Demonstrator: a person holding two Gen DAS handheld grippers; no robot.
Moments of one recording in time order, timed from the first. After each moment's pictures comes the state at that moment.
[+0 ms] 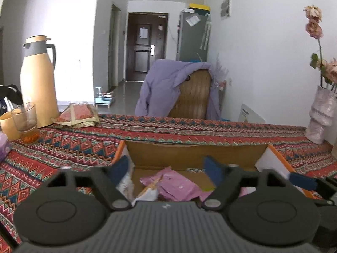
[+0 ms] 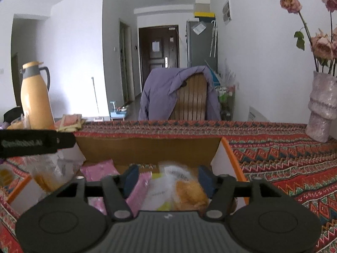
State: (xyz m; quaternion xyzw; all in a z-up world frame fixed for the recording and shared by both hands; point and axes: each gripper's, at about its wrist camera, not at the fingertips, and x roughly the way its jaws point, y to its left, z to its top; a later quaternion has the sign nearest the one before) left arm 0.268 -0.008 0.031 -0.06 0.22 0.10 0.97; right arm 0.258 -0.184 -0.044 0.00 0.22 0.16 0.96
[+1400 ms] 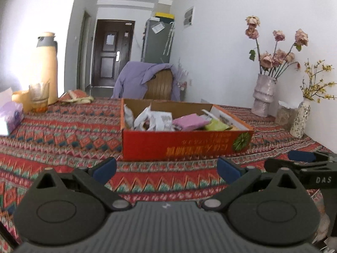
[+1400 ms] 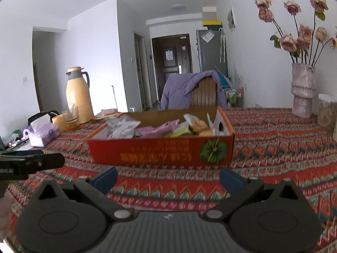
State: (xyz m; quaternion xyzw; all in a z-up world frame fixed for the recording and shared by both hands) left arm 0.024 0.004 -0.003 -0.06 0.20 -0.02 0.98; right arm 0.027 -0.243 -0.057 0.03 0.20 0.21 0.96
